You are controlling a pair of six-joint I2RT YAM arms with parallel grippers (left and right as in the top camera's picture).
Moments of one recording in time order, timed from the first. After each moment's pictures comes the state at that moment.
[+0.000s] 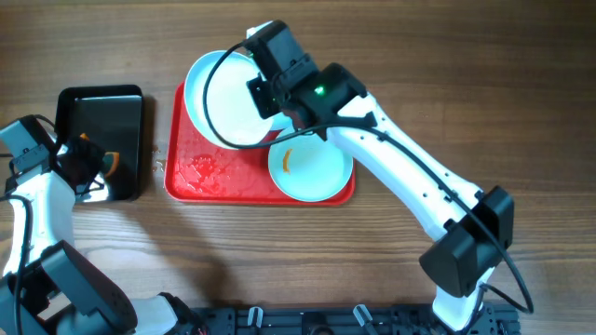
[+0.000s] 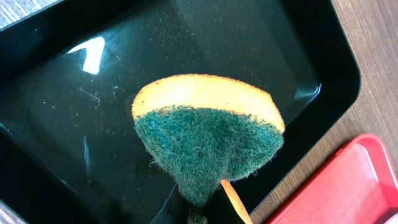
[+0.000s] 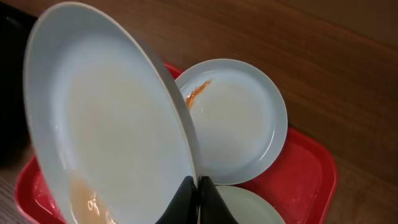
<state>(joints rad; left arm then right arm) 0.58 1.56 0.96 -0.46 0.16 -0.49 0.74 1.95 1.89 -0.80 0.17 0.18</state>
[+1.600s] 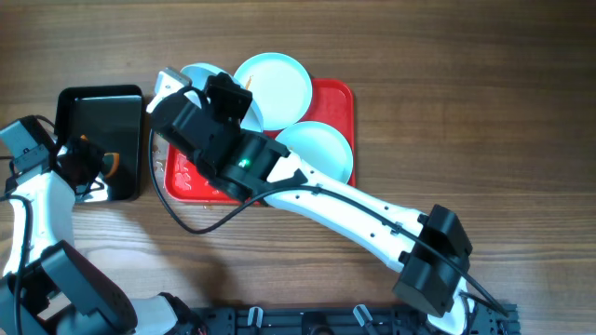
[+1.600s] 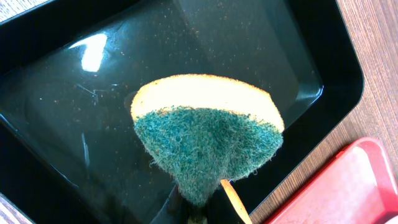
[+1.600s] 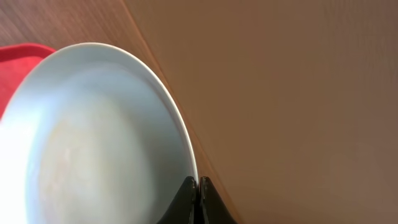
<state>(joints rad) 0.58 1.56 0.96 -0.46 0.15 -0.52 1.05 2.02 1.89 -0.48 0.88 -0.58</state>
